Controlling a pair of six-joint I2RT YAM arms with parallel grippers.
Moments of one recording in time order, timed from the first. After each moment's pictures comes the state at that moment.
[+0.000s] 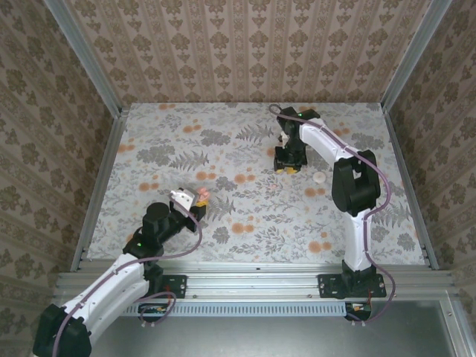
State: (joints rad) left arm -0.54 0.61 0.15 0.15 0.19 0.01; right arm 0.33 2.11 1.83 -1.23 -0.17 0.36
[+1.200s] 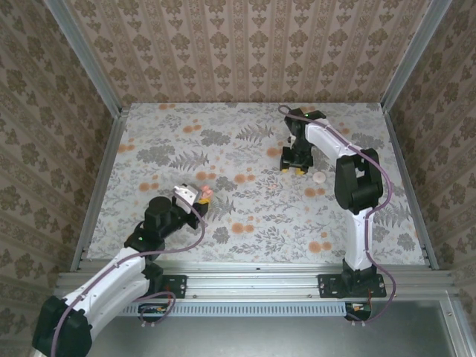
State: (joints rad) left arm -0.54 0.69 0.22 0.14 0.22 0.04; right arm 0.28 2.12 1.79 -1.21 -0.15 0.42
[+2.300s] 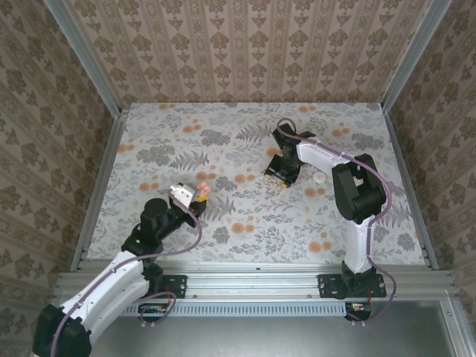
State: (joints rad) left arm -0.54 0.62 0.22 0.15 0.20 0.03; right arm 0.38 2.01 1.48 -0.83 -0.21 0.92
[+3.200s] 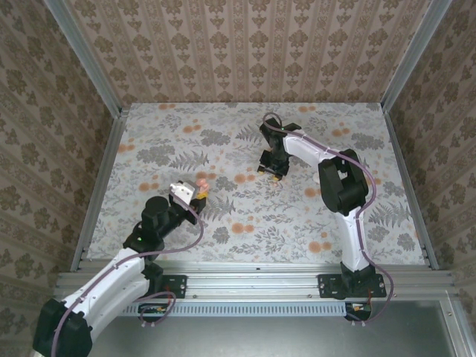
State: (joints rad) left arm -0.53 0.67 0.23 0.20 0.17 0.05; right arm 0.42 2.18 1.75 -0.97 -0.16 0.84
